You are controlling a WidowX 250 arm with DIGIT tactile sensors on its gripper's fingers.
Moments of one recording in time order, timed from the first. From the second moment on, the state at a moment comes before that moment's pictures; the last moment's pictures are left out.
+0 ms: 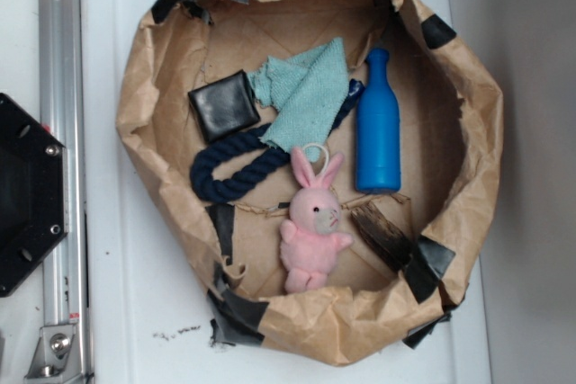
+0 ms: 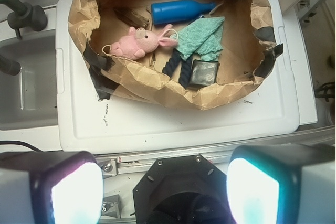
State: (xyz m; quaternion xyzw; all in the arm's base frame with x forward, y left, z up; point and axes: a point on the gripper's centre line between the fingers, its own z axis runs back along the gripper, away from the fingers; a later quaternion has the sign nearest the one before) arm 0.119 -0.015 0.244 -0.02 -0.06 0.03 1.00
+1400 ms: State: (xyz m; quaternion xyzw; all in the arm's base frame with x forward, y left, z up) arm 0.255 -0.012 0.151 0.02 -0.12 -0.13 0.98
